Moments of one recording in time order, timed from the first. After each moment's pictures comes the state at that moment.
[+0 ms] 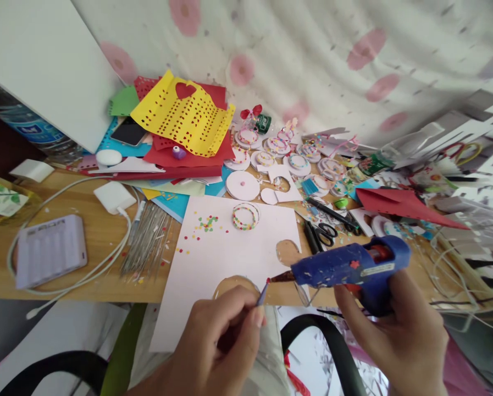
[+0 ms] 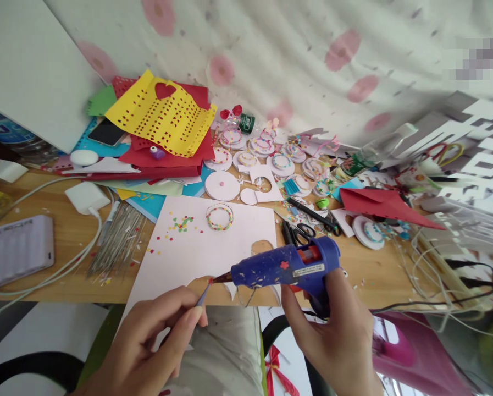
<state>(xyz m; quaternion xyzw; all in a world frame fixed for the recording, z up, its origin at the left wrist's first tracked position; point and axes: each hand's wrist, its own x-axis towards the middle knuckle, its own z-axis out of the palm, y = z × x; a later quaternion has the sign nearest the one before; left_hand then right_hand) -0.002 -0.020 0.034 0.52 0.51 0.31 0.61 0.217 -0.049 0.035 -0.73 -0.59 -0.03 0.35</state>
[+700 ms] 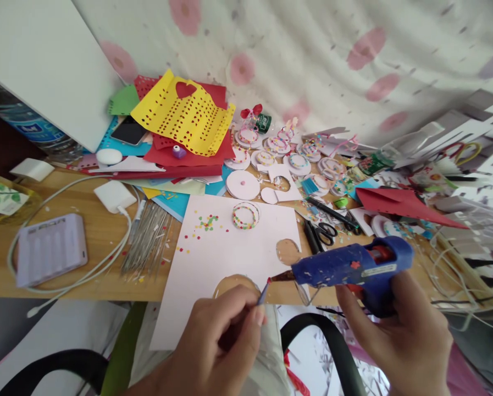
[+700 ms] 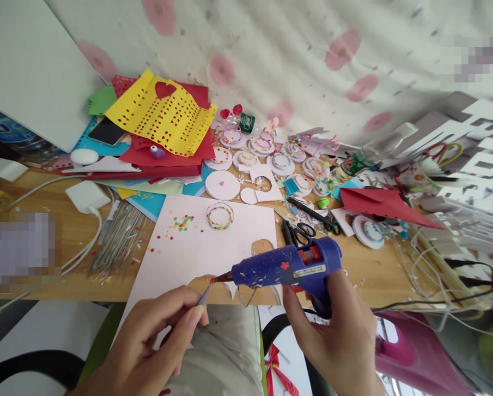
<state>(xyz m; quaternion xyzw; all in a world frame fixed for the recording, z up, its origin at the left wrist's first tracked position) -0.003 -0.019 0.036 0.52 0.50 0.29 0.63 0.215 -0.051 0.039 -0.73 -0.60 -0.05 0.33</state>
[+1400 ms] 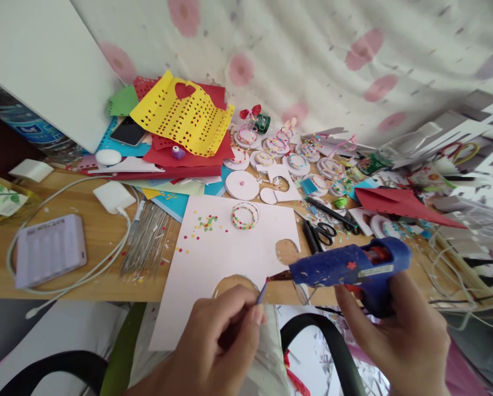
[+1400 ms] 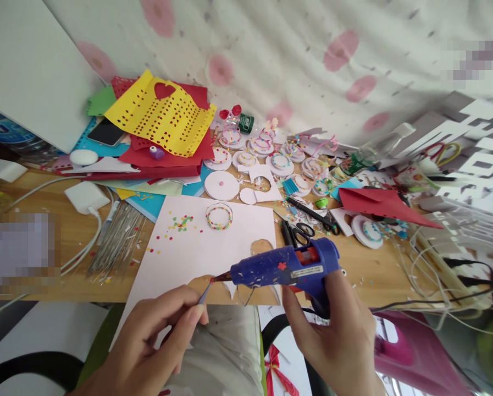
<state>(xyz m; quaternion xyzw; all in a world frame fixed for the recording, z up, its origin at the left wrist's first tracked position) -0.004 -0.018 0.034 0.55 0.50 0.26 0.61 0.218 -0.052 0.037 -0.71 -0.61 -0.05 0.34</state>
